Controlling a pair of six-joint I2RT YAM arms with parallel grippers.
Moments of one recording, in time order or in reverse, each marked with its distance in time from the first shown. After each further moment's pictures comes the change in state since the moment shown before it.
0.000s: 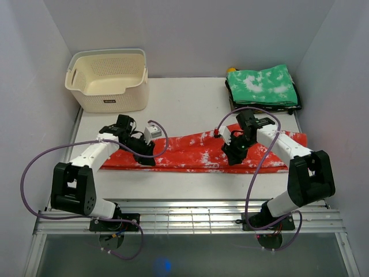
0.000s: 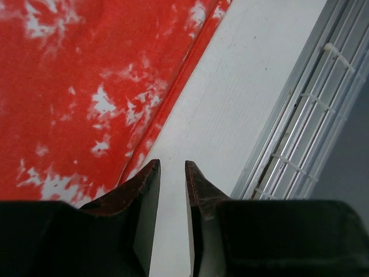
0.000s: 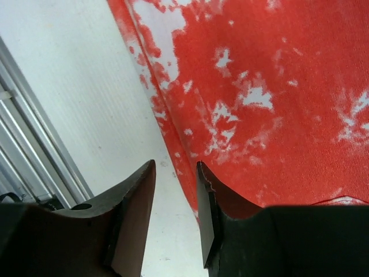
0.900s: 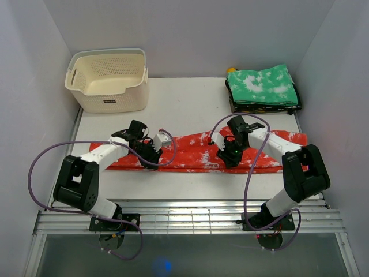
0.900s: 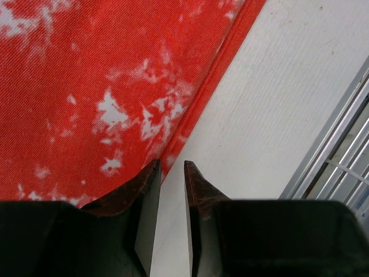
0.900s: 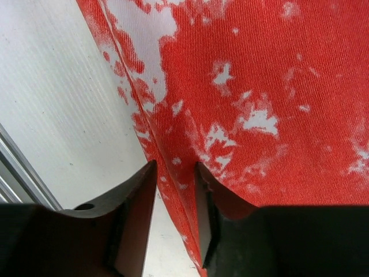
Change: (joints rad) left arm -0.173 0.052 -0.096 0.193 -0.226 -0.047; right arm 0.099 0.065 -0.076 0.155 0.118 0.029
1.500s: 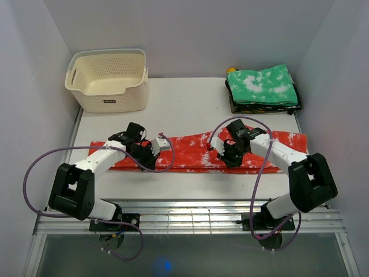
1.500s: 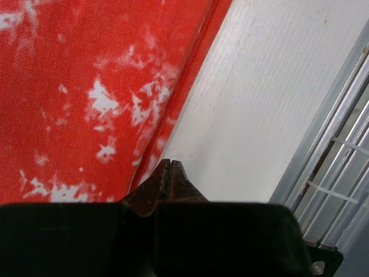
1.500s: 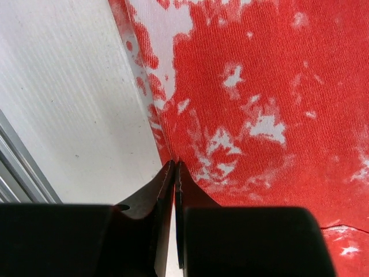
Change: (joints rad) left arm -0.002 -0.061 -0.024 -0.048 -0.003 0.102; right arm 0.051 -0.090 -0.054 0.010 0.043 -0.032
